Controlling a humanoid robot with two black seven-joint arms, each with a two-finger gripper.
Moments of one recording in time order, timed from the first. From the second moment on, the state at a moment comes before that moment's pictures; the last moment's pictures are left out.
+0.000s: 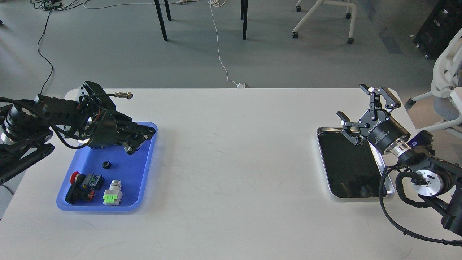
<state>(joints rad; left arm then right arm) -0.91 0.74 -0.39 -1.26 2.18 -0.43 -0.49 0.61 -0.57 0.40 0.84 0.02 0.49 0.49</state>
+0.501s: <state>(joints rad) -1.20 0.34 -0.12 -1.15 2.18 -0.47 -0.49 0.61 -0.58 0.40 0.83 0.02 0.49 0.49</state>
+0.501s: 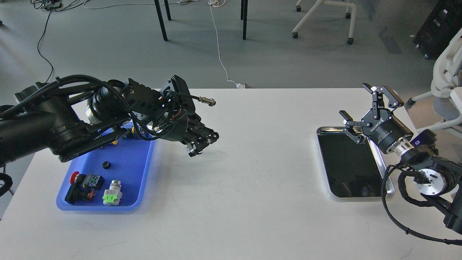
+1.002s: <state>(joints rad) -1.24 0.01 0.04 -0.92 2.18 -0.47 -0.49 0.61 -0.59 0.40 0.83 0.02 0.49 0.49</state>
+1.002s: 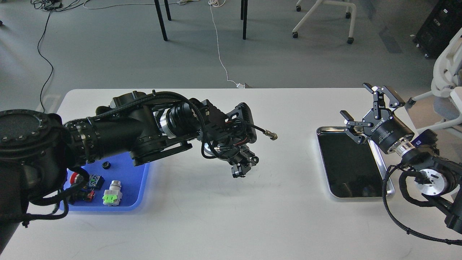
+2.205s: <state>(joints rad) -1.22 -0.04 0.08 -0.86 2.18 -0.43 -0.49 0.61 -0.59 0.40 0.83 0.02 0.49 0.49</state>
